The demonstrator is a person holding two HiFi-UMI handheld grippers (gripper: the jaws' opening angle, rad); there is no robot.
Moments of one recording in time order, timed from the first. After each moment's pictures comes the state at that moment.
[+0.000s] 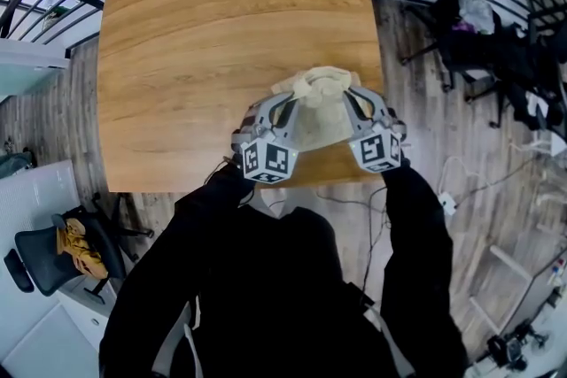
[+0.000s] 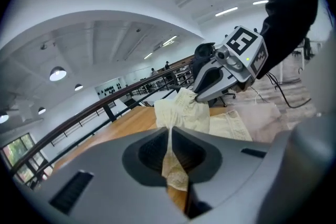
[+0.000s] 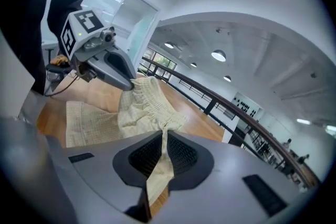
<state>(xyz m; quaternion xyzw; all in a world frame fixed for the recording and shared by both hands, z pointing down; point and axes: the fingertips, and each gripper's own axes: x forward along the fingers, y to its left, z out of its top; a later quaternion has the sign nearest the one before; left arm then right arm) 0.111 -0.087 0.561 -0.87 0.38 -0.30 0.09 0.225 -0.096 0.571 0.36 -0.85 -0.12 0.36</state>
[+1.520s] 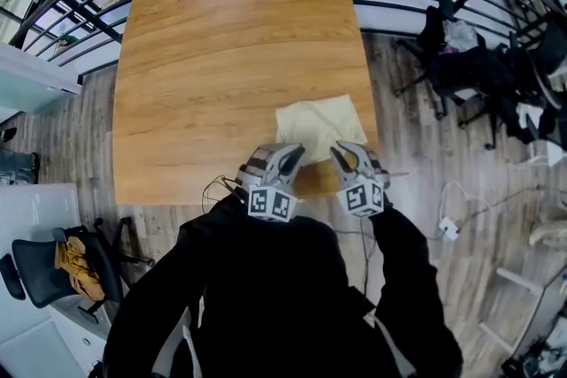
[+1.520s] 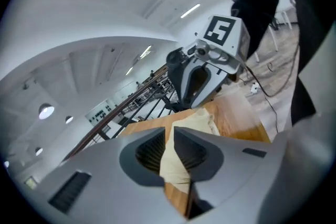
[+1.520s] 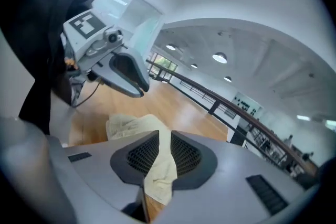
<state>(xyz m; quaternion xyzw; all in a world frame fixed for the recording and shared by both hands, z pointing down) 0.135 0.024 0.553 -0.87 0.30 -0.32 0.23 0.213 0.026 0.586 0.36 -0.86 -0.11 0.35</state>
